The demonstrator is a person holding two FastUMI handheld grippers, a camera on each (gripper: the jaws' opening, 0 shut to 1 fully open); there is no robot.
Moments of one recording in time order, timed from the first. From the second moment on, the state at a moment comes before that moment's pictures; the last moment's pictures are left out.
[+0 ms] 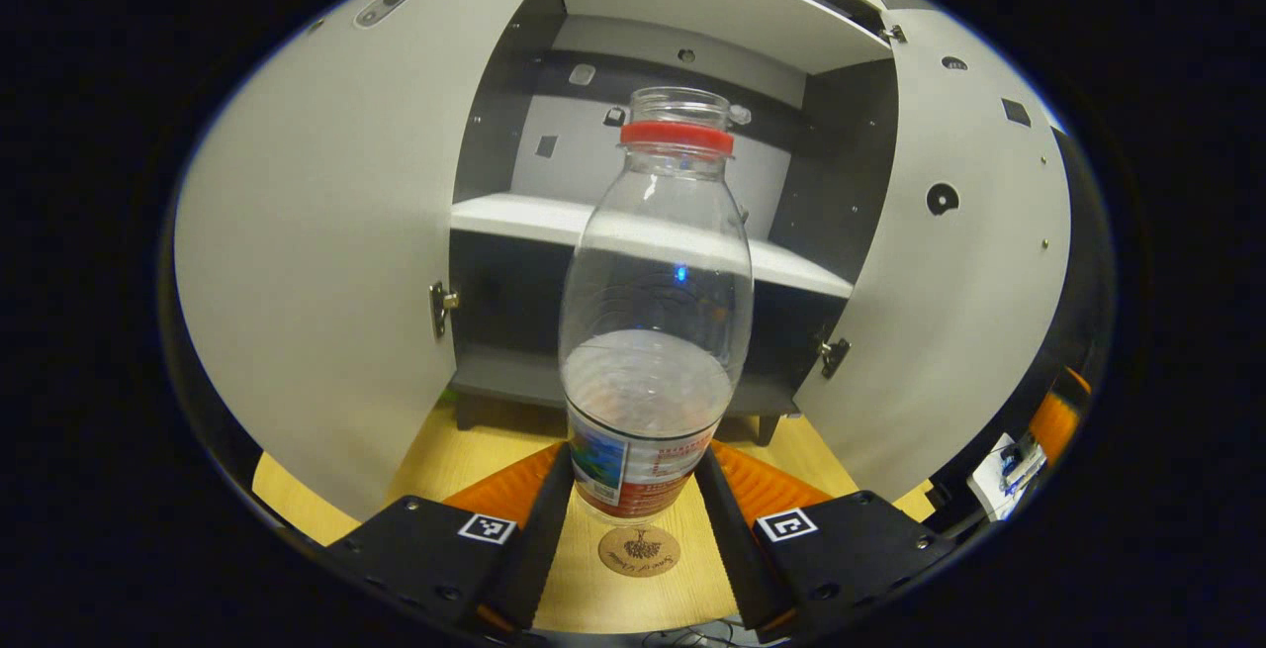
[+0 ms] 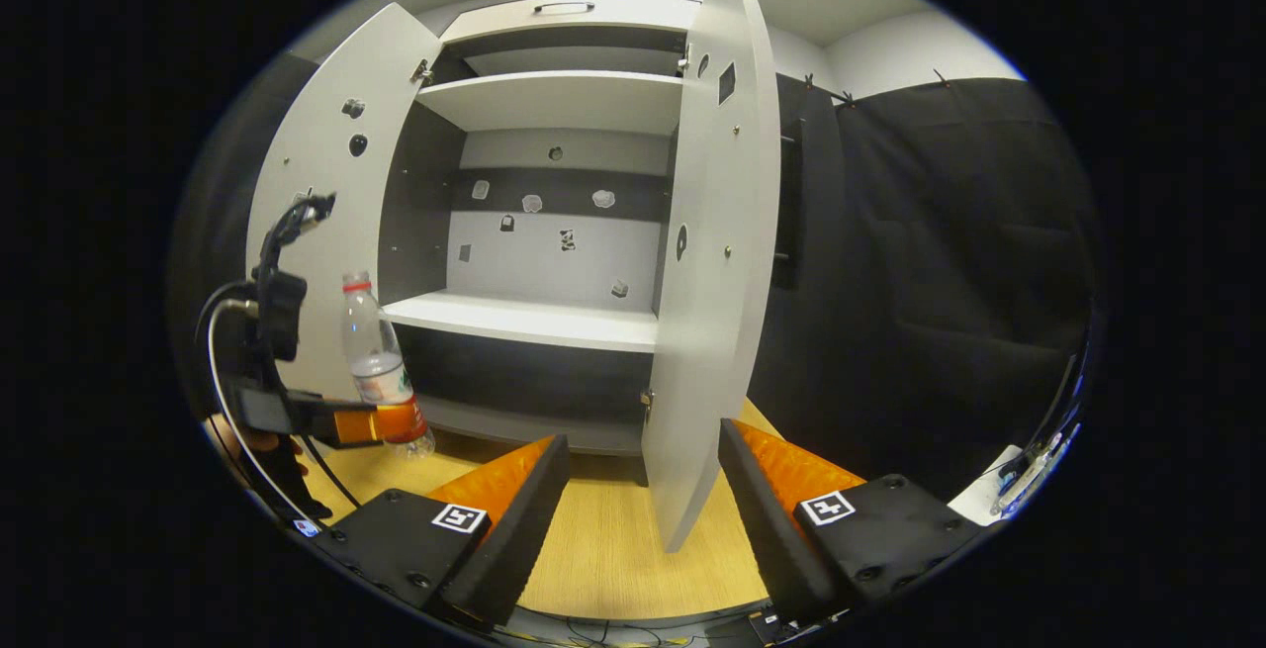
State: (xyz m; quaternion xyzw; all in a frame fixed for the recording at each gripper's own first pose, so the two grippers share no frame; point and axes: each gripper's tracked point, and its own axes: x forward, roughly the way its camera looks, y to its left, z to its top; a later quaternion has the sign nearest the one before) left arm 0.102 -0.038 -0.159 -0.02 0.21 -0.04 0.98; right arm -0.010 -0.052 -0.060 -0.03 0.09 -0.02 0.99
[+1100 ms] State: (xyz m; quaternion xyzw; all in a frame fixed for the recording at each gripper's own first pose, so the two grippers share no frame) left arm 0.298 -0.157 -0.020 0.04 0.17 -0.12 0.98; right arm -0.028 -0.188 -0.038 0.01 0.06 -0.13 0.99
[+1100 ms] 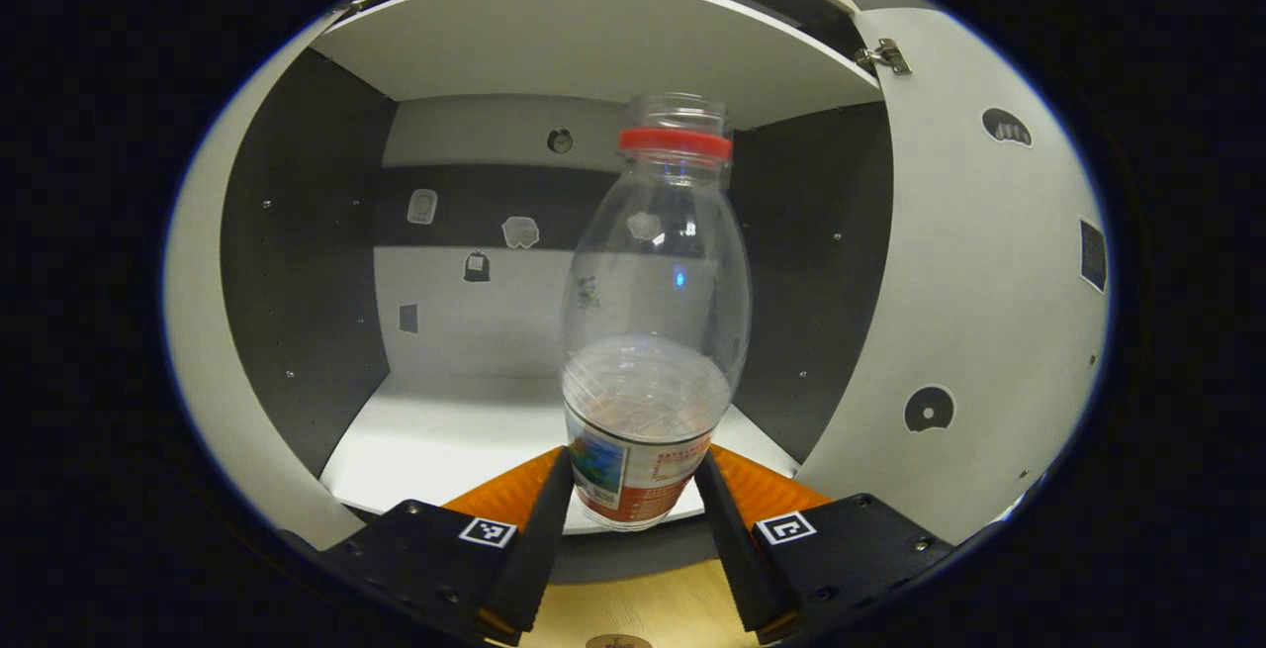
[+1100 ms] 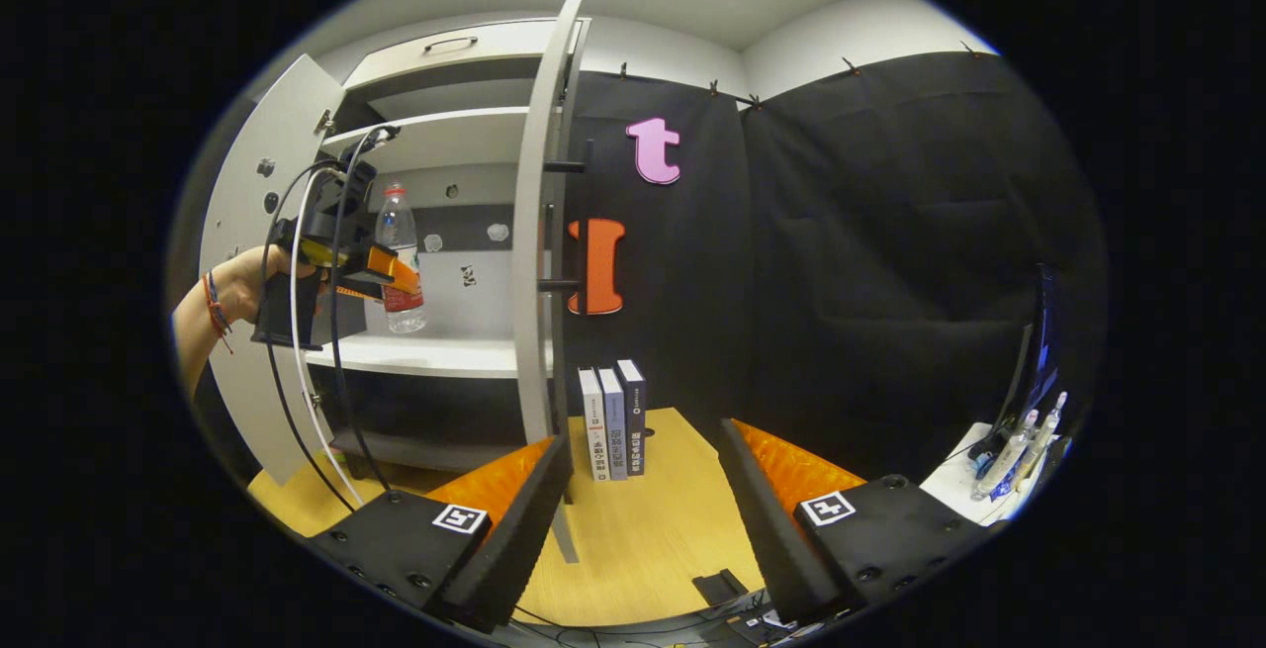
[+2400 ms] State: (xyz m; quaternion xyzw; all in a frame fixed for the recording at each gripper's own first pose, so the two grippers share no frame) left arm 0.322 -0.137 -0.078 0.03 0.21 -0.03 0.98; right arm -0.008 -0.233 -0.058 0.03 0.08 -0.10 0.99
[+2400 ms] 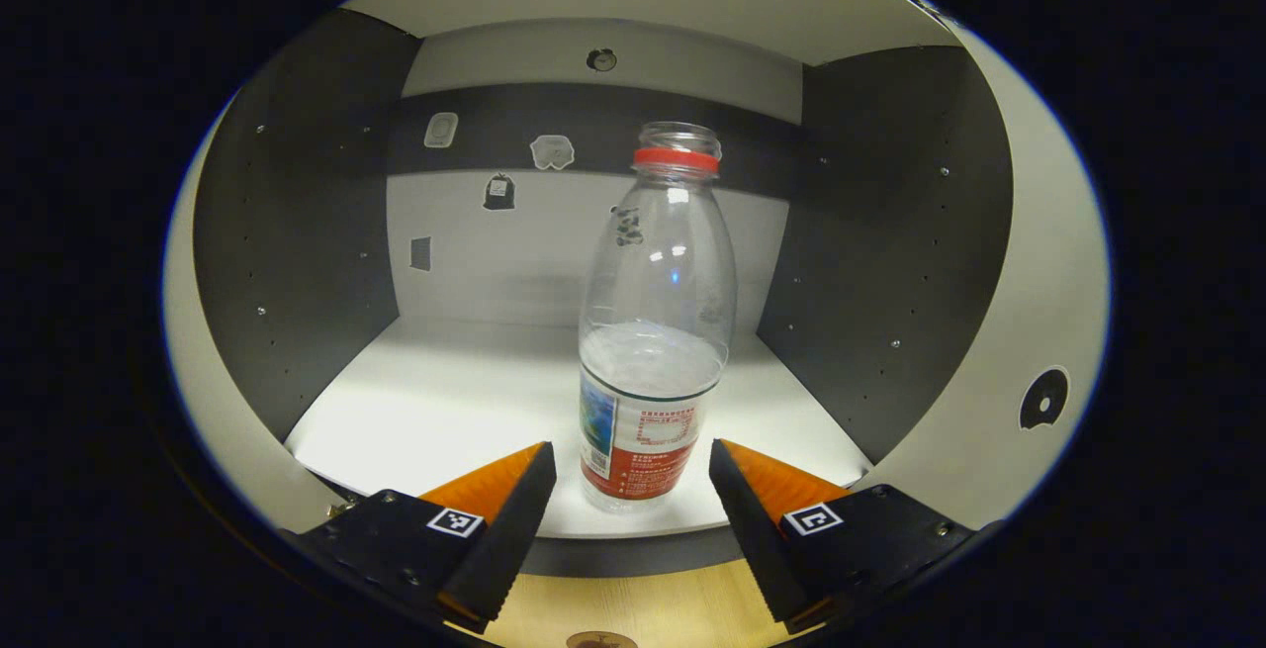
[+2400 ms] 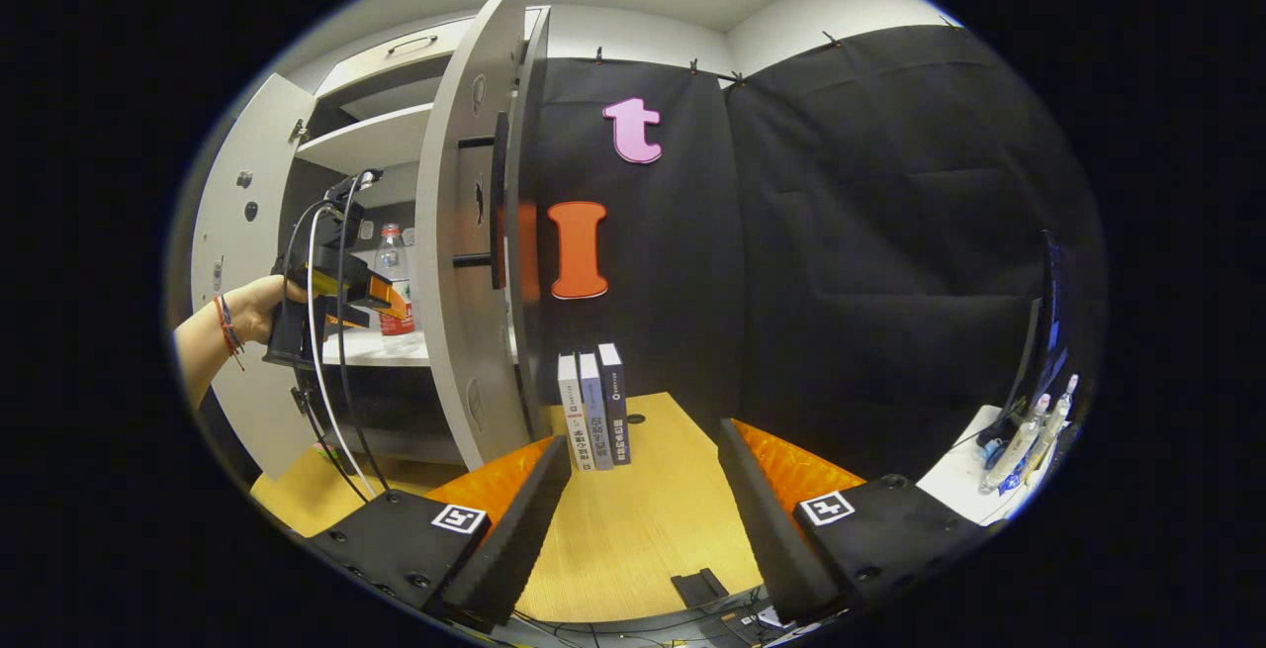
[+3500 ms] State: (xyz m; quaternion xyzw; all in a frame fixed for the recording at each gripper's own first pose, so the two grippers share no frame) left arm 0.073 -0.043 0.014 0.00 0.03 0.02 1.00; right arm 0.098 -0.211 -0.037 -0.03 0.05 -0.07 1.00
